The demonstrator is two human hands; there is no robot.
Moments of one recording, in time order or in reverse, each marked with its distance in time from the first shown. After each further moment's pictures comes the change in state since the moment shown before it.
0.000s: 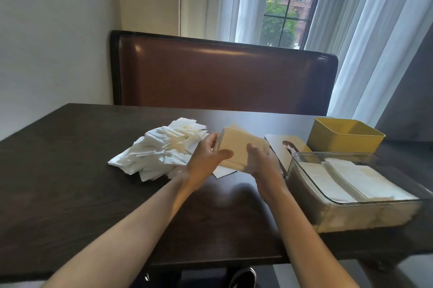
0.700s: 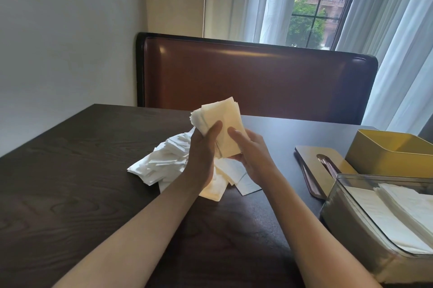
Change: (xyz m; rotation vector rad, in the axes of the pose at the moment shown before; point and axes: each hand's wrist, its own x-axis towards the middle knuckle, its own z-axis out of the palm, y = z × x) left_hand 0.031 0.000 -0.042 -0.448 0.340 0.093; right_hand 0.057 0.000 0.082 -0.128 -0.321 -0.034
